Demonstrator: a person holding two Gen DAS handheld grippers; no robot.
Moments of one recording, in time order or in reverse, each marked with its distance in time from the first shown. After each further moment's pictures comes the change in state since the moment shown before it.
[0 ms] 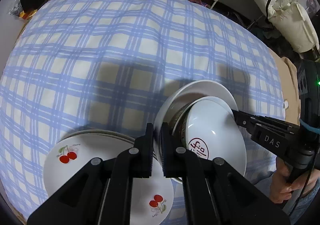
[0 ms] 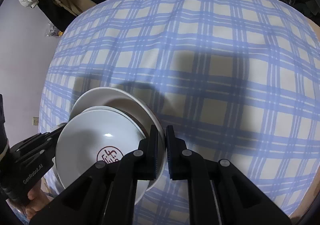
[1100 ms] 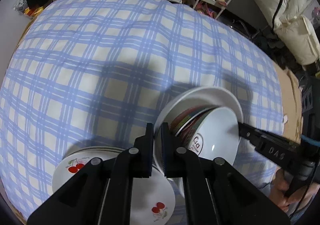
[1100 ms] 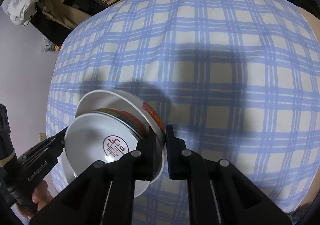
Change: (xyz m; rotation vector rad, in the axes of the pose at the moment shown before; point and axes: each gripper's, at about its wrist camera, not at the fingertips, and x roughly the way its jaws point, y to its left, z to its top) left arm -0.006 0.011 0.025 -0.036 -0.017 0.009; right arm -0.010 0.001 0.007 0.091 -0.018 0.021
